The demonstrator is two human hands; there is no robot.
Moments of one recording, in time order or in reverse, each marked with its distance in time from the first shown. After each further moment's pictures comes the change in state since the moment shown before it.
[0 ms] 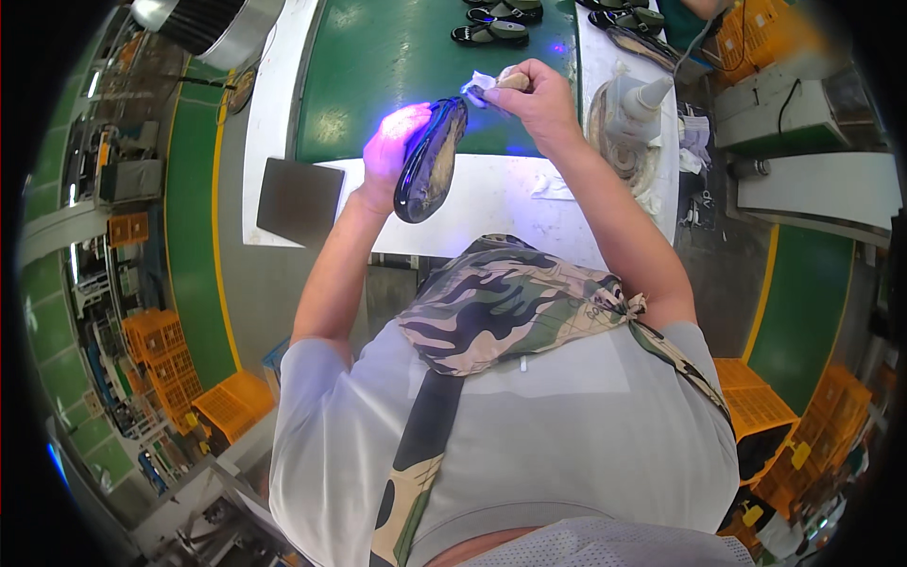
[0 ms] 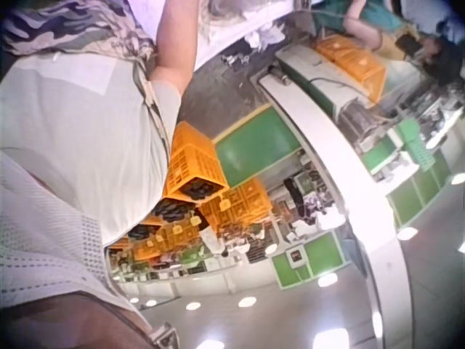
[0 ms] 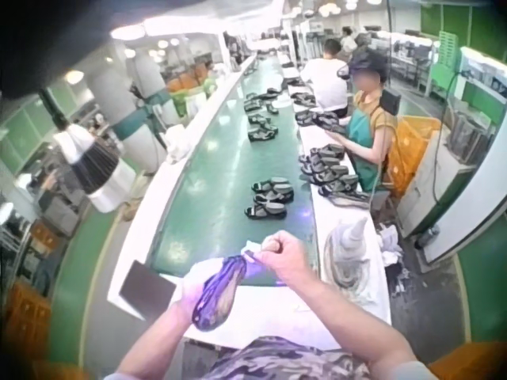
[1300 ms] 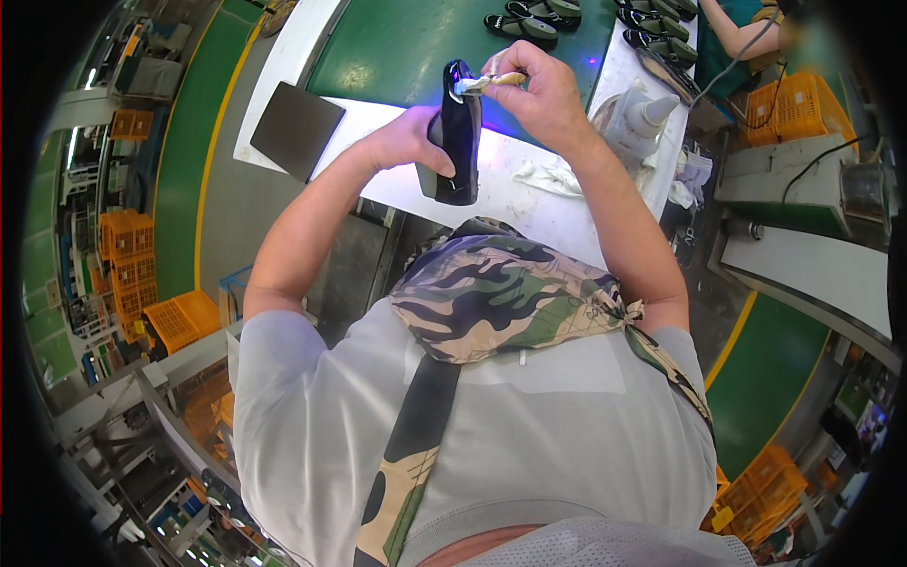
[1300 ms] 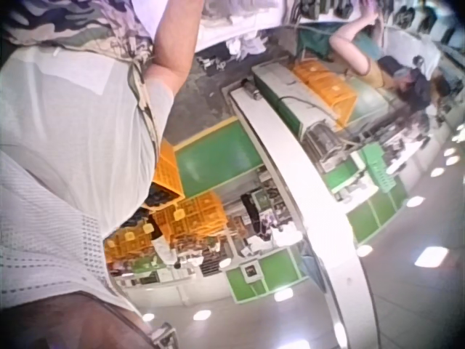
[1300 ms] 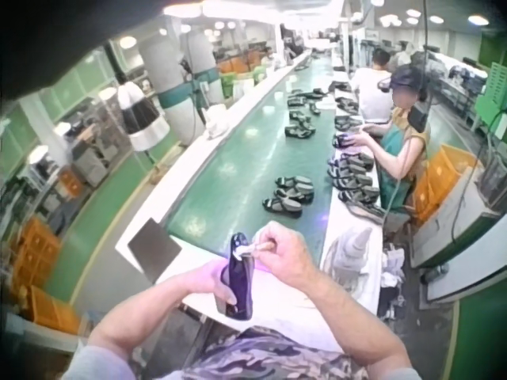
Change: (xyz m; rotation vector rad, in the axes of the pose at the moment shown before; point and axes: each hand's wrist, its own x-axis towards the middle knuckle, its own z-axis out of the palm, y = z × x) left_hand 0.013 0.086 0.011 -0.596 -0.484 -1.124; right_hand -0.030 -0.057 -0.016 -0.377 -0.426 -0.360
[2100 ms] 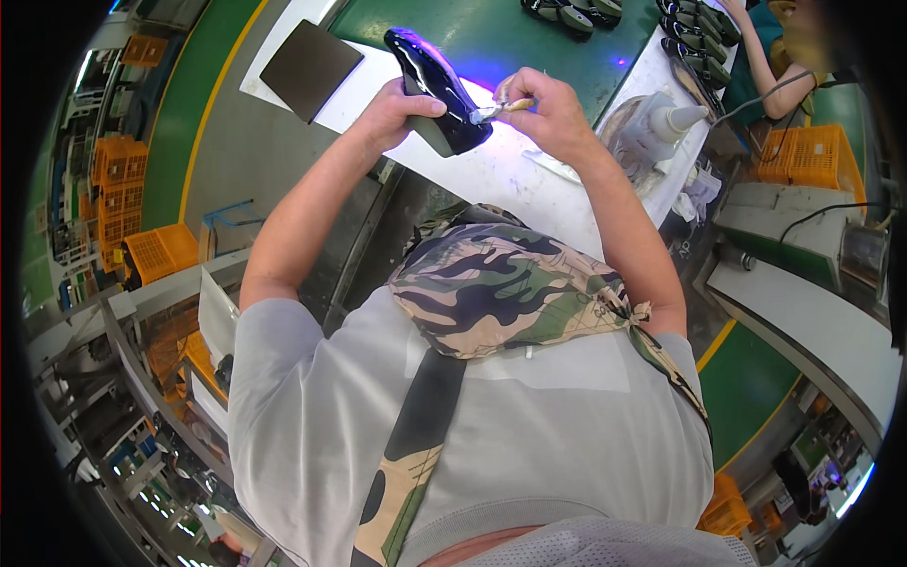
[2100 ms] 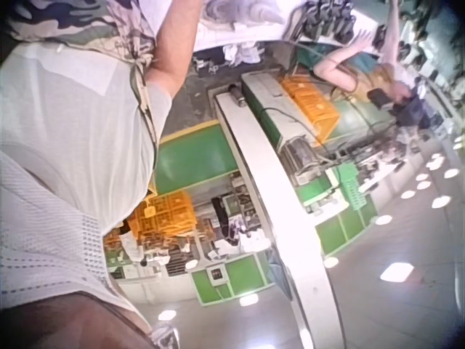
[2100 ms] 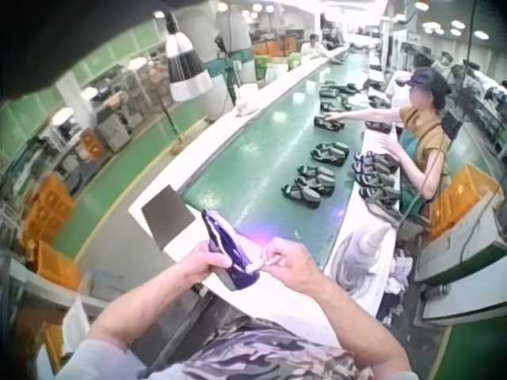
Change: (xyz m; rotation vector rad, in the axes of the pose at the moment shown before) left_hand -0.040 -0.055 0.018 -0.665 0.390 0.078; right_hand -0.044 0.021 0.019 0.099 -0.342 0.068
